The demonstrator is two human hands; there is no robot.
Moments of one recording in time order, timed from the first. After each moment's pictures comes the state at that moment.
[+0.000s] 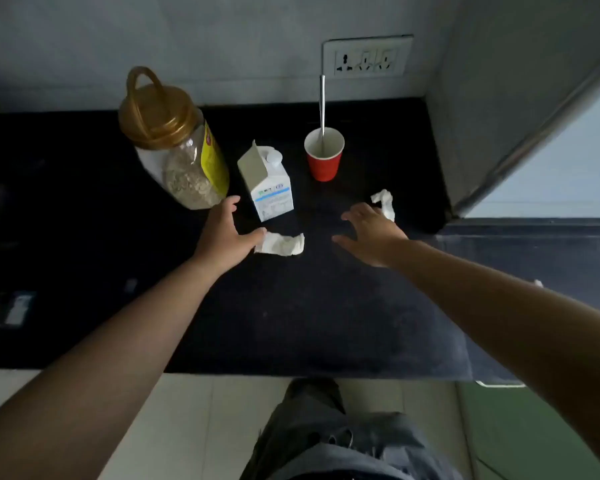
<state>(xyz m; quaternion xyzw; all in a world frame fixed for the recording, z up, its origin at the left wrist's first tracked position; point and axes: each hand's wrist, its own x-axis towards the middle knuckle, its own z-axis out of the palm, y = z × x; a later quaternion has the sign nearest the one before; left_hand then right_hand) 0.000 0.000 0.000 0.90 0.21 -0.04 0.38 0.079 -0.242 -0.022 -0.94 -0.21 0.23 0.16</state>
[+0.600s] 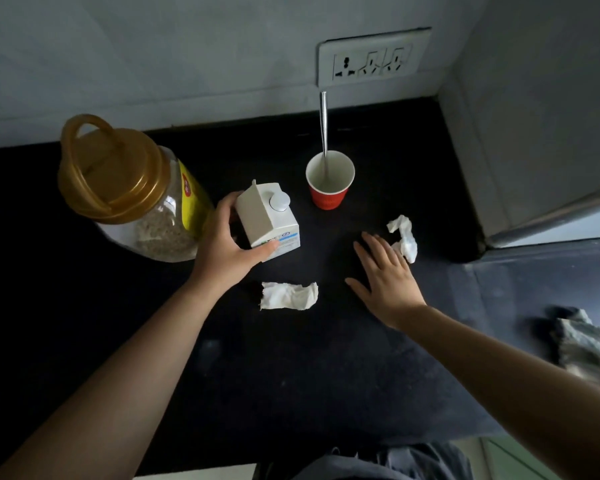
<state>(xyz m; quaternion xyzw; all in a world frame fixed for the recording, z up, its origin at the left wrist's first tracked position) 0.088 0.042 -0.025 0.86 0.13 -0.04 0.50 0.081 -0.229 -0.081 -0.97 -0.18 0.14 0.12</state>
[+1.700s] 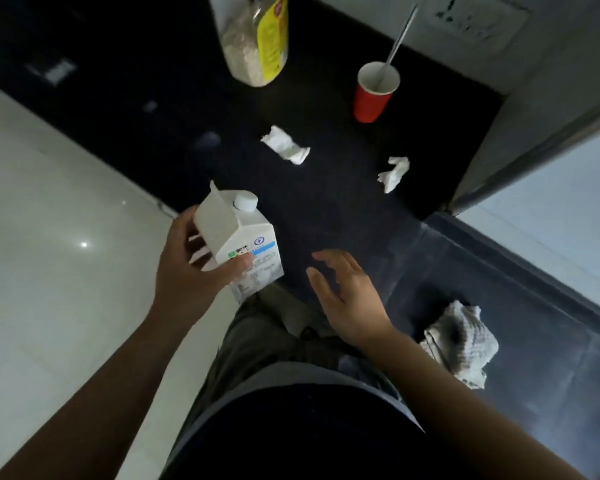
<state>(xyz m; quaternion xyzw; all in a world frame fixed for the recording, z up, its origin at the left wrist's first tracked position) -0.199 -0.209 0.032 0.65 0.41 0.23 0.60 -0.057 -0.368 0.007 -0.82 -0.35 0.29 0.36</state>
